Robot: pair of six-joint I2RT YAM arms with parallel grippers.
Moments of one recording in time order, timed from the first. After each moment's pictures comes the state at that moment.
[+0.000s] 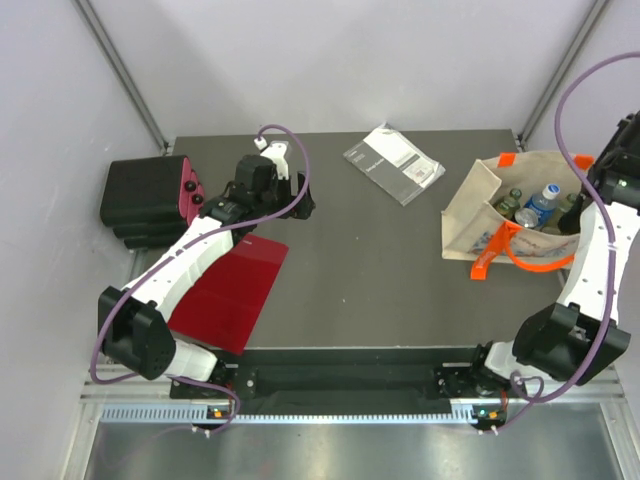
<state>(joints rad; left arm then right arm) -0.45 1.41 1.21 -0.37 0.06 -0.29 -0.48 1.37 1.56 -0.42 0.28 -0.02</state>
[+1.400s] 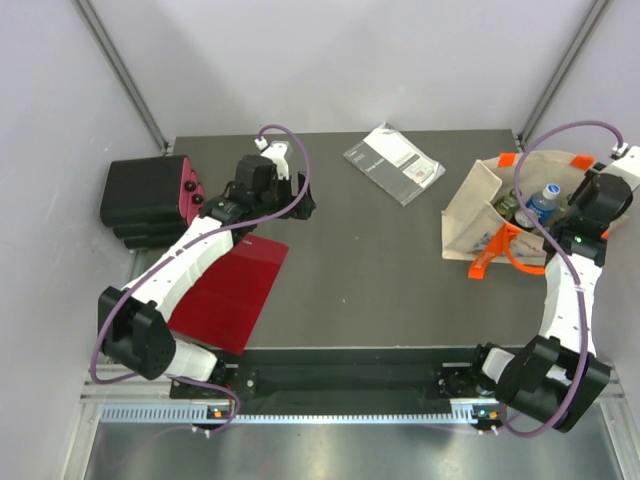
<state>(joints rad) -0.45 1.41 1.21 -0.37 0.08 -0.29 -0.48 1.11 0.95 0.05 0.28 -0.02</state>
